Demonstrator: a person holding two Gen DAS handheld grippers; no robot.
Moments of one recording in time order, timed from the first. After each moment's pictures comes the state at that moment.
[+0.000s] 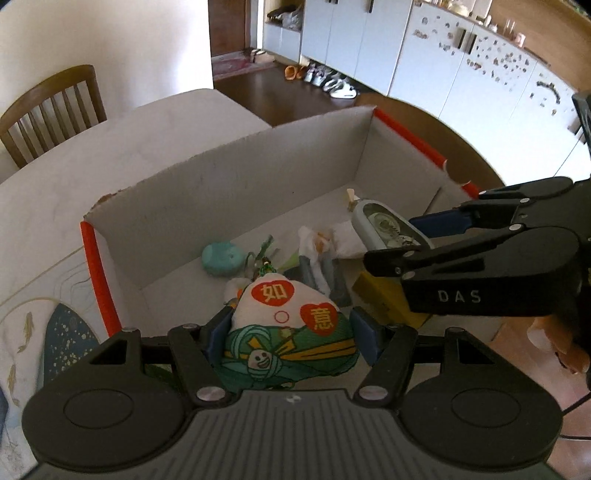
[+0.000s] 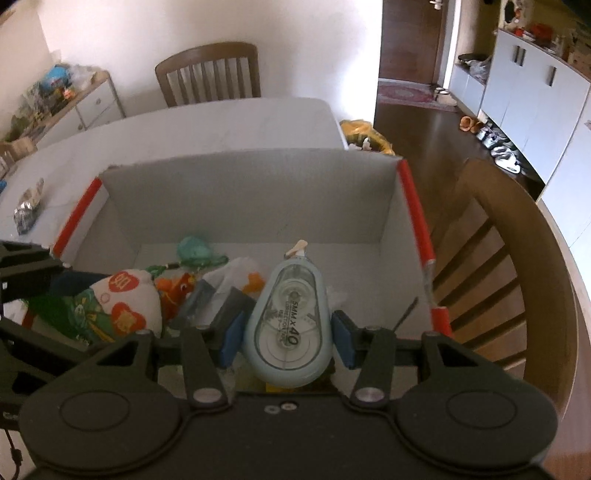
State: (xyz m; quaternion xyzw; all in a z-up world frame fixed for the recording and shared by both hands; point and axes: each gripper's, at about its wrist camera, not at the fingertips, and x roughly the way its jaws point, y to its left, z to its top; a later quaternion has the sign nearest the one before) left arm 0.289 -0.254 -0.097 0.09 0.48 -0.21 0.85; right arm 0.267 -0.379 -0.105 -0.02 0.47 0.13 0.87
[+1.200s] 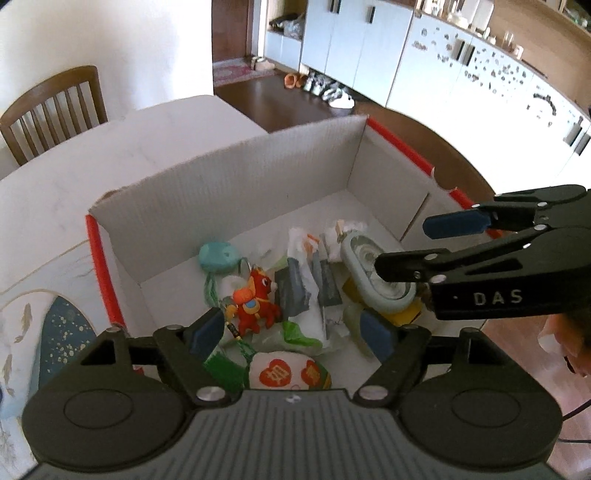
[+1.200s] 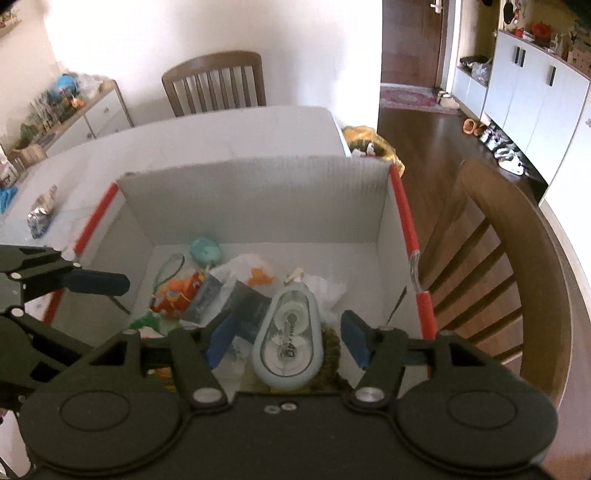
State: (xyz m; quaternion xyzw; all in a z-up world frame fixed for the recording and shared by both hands) left arm 0.278 -0.246 -0.082 0.06 0.47 -0.21 0.86; right arm 0.252 -0.402 -0.076 0.00 0.45 0.14 0.88
